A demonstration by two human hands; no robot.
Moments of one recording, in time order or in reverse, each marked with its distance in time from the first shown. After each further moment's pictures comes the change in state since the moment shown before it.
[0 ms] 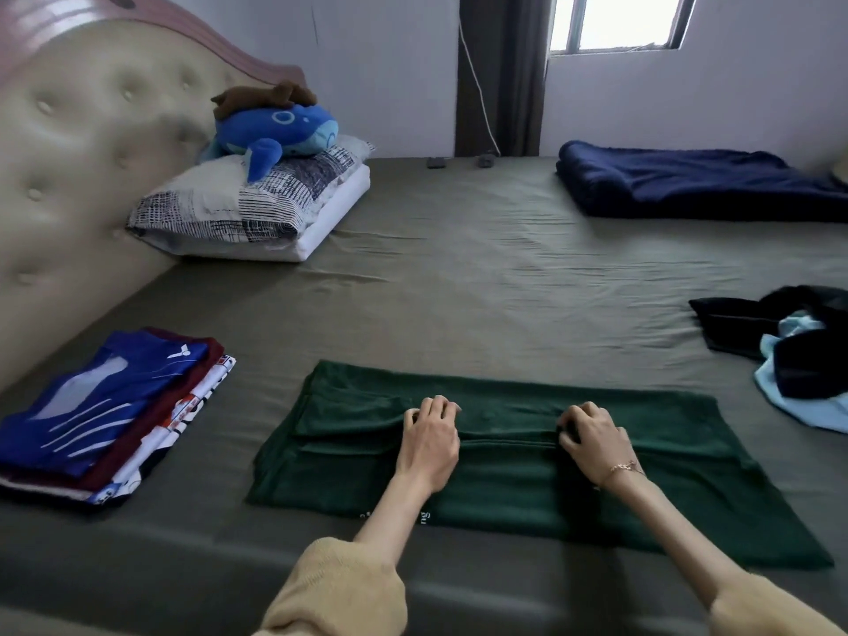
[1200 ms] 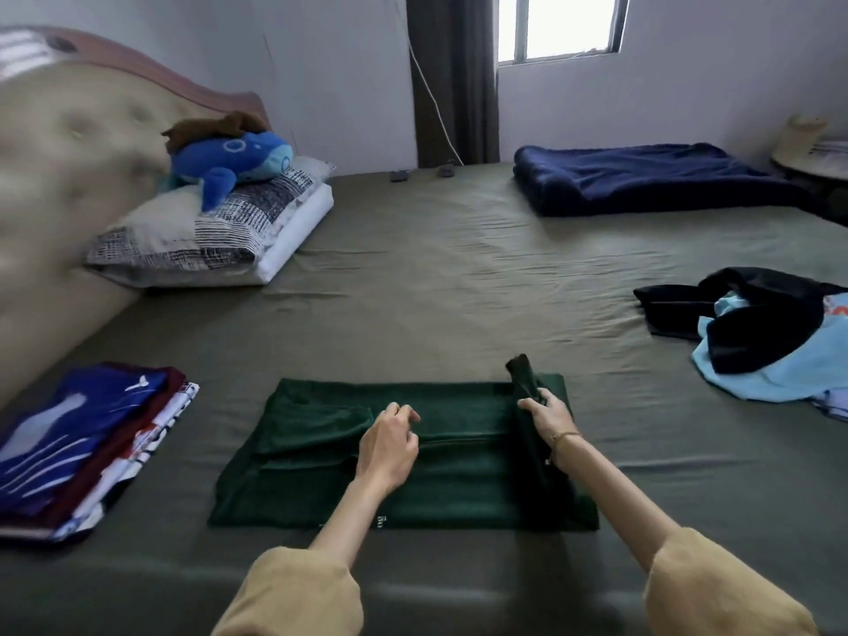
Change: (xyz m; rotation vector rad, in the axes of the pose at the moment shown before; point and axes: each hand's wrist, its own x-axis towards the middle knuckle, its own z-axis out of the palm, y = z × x) left_hand 0.002 0.022 -0.019 -0.191 -0.043 -0.185; right_hand 0.010 -0.003 -0.019 0.986 -0.017 0.418
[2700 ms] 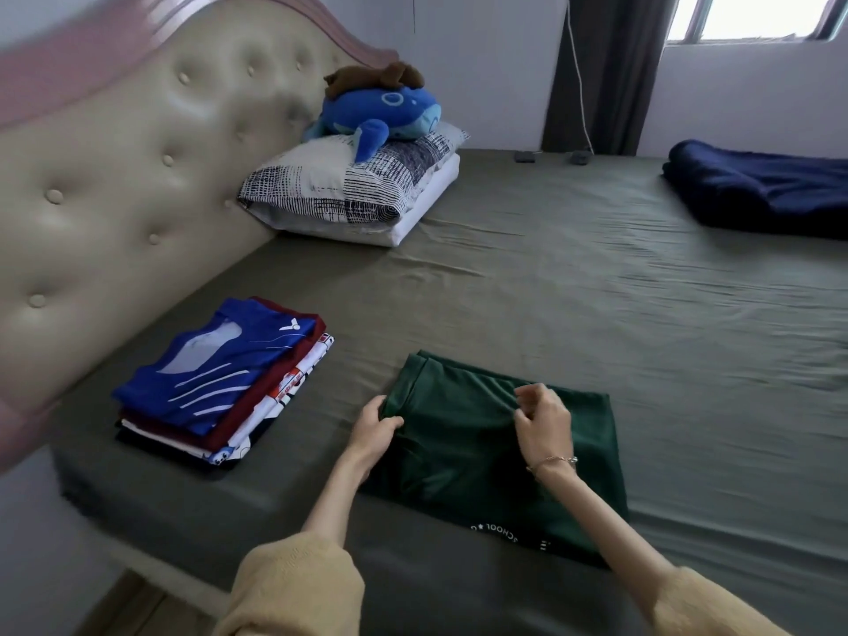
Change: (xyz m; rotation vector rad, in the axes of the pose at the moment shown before) left_hand -0.004 -0.203 -0.066 -0.886 0.097 -0.569; right_hand -0.055 -0.043 0.214 -0.326 0.007 -0.413
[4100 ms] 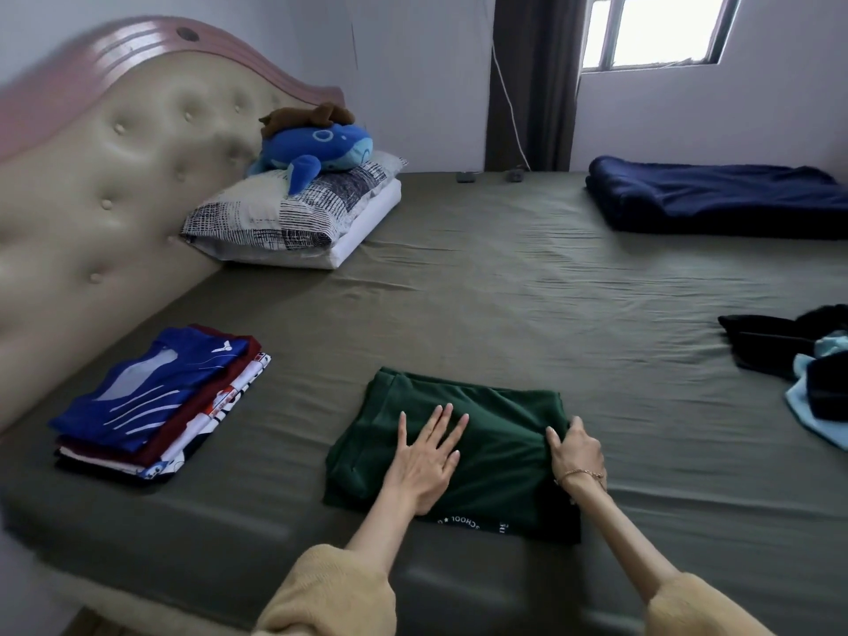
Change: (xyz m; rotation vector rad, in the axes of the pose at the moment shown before) left_hand -0.083 0.013 0.139 1.319 -0.224 0.614; right_hand -0.007 0.100 -0.129 -0.279 0.007 0.348
